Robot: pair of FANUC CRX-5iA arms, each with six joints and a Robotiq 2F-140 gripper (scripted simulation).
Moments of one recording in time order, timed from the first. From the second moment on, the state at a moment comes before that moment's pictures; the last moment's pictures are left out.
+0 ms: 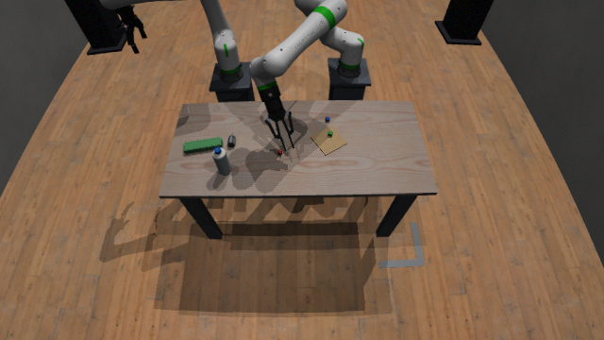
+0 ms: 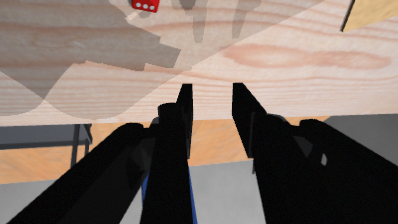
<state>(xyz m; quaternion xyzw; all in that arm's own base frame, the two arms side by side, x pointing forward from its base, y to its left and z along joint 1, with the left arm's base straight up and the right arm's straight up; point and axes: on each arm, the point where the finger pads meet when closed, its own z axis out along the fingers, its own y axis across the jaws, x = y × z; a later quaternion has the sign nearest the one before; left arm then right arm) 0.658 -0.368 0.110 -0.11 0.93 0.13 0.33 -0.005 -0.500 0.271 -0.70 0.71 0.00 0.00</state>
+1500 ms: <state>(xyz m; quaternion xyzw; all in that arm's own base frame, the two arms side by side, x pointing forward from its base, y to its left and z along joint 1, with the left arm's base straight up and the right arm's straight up) 0.654 -0.410 0.154 0.01 1.00 0.00 0.00 -0.005 -0.500 0.271 -0.70 0.71 0.00 0.00</state>
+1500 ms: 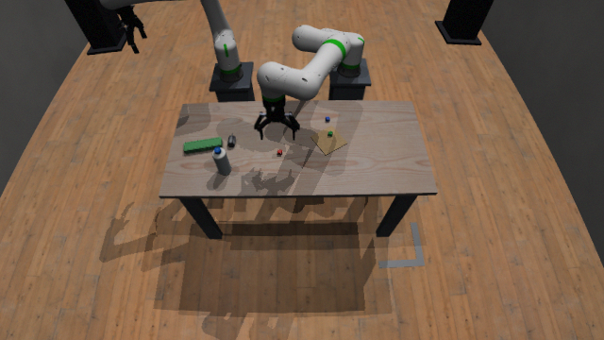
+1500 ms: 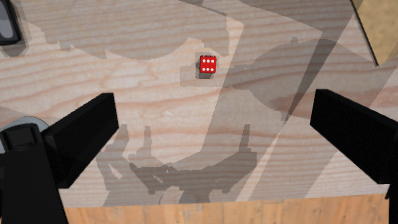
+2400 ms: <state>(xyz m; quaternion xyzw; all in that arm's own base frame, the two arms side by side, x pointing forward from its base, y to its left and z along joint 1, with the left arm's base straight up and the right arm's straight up) 0.652 -0.410 0.144 -0.36 0.93 0.00 0.00 -0.005 -0.500 0.271 -0.70 0.71 0.00 0.00</state>
